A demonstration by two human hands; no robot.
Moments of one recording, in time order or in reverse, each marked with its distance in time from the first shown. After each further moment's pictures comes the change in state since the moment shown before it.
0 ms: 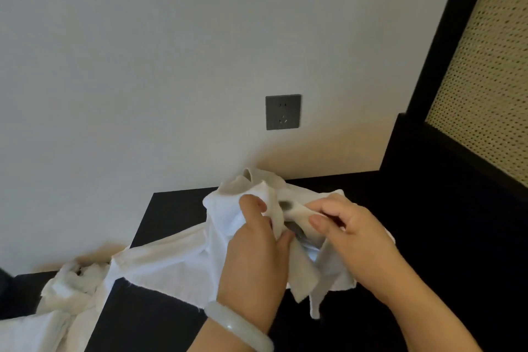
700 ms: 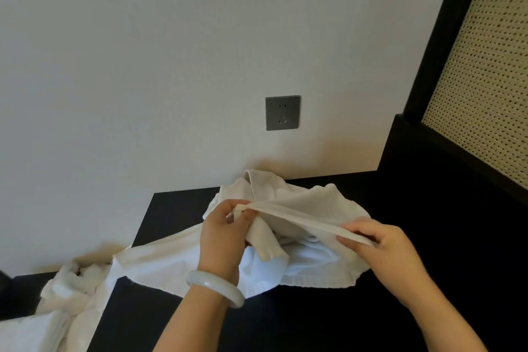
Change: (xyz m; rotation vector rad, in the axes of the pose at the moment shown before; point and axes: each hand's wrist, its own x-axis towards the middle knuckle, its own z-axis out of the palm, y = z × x) left_hand 0.028 -0.046 -0.011 -0.588 0.109 -0.389; right_hand -0.014 0.051 -0.016 -0.004 0.164 0.145
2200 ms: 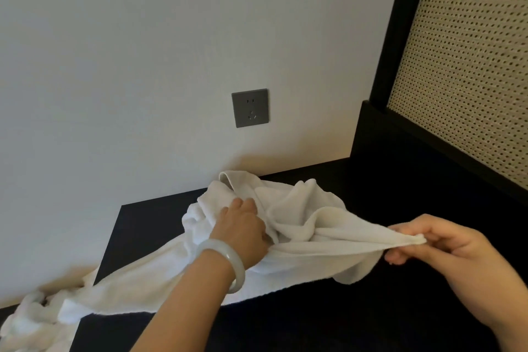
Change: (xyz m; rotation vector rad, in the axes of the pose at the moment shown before) left_hand 0.041 -0.012 0.044 1.483 -0.586 0.453; right_hand -0.056 -0.014 -0.087 0.160 -0.024 0.005
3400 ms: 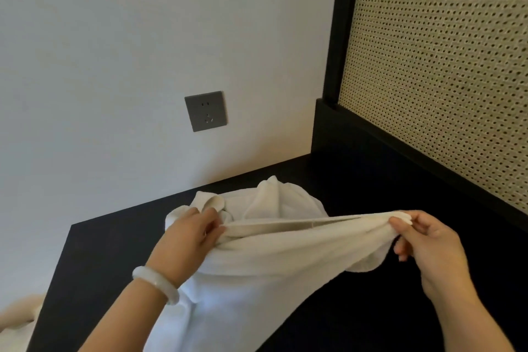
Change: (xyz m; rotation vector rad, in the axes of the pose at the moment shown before) left_hand -0.001 -0.033 0.025 -0.355 0.402 0.183; right_hand 0.014 0.088 -0.029 0.139 0.729 0.309
